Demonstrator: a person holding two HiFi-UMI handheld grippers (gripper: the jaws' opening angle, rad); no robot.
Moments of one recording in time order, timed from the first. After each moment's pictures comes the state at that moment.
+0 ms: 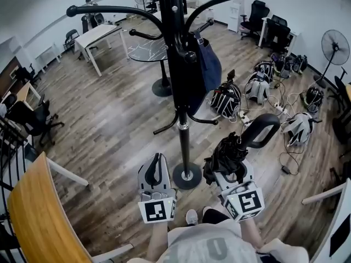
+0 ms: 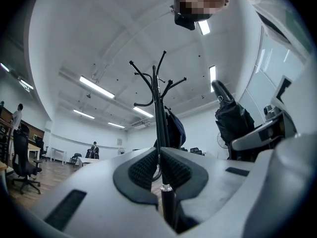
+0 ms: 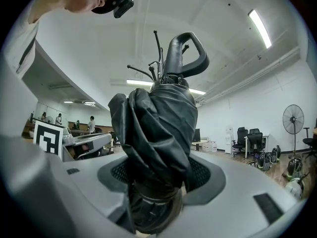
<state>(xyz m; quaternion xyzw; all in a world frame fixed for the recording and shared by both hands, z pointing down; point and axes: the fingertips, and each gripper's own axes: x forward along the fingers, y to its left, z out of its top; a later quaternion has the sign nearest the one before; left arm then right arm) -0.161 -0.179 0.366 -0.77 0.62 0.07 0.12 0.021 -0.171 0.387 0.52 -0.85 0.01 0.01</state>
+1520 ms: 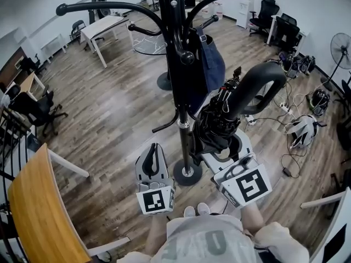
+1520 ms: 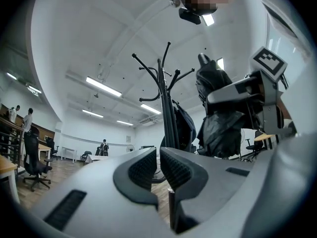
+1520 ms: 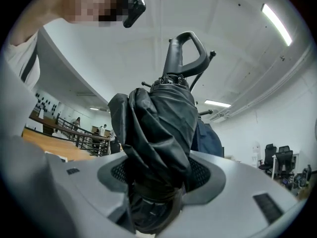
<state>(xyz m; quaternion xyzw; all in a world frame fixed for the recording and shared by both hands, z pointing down) -0.163 -0.213 0.364 -0.74 0.66 0.06 0.10 -0.029 -0.214 0.276 0.40 -0.91 -0.08 -0.03</state>
